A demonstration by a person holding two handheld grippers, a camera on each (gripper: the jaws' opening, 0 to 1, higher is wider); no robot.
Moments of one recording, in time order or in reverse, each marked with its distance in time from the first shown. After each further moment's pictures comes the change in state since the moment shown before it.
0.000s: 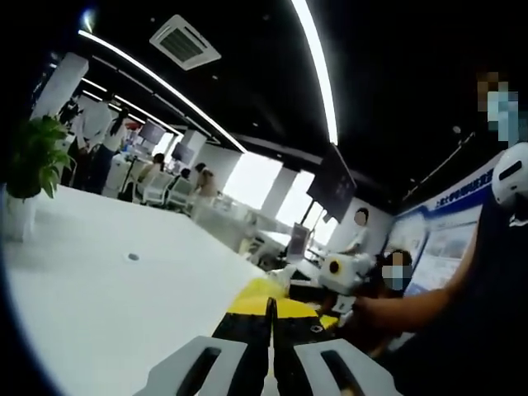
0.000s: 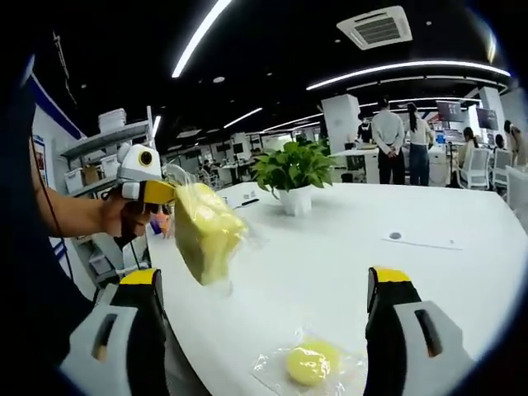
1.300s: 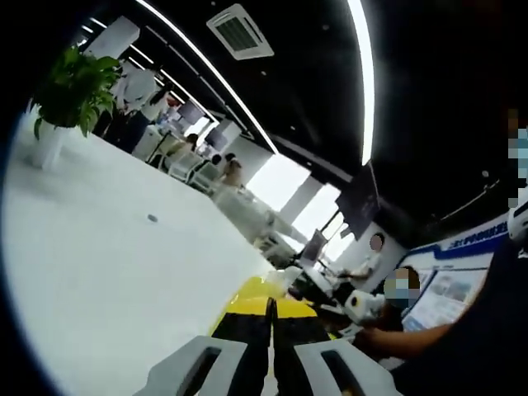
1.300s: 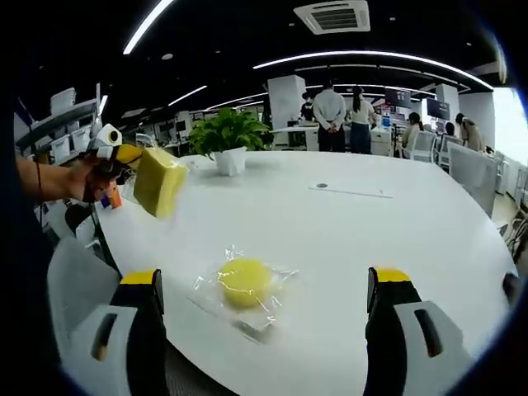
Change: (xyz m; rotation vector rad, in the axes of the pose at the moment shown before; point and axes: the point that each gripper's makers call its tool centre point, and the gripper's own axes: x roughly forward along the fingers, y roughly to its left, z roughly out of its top) left arm -0.001 0.041 -0.047 -0.220 -0.019 0.087; right arm -0.079 -0.057 -0.093 0.029 0.121 -0.287
